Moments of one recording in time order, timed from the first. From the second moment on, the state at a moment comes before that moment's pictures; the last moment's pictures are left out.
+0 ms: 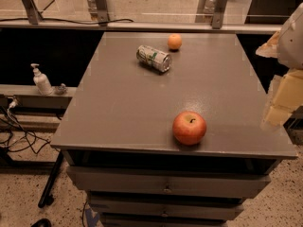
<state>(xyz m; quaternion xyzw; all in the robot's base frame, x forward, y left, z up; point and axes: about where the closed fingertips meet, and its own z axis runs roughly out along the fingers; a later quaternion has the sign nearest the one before) 0.438 -0.217 0.977 -0.60 0.78 -0.03 0.16</state>
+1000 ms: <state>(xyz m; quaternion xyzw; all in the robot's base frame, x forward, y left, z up) 0.439 -0.222 0.961 -0.57 0.80 0.00 0.21</state>
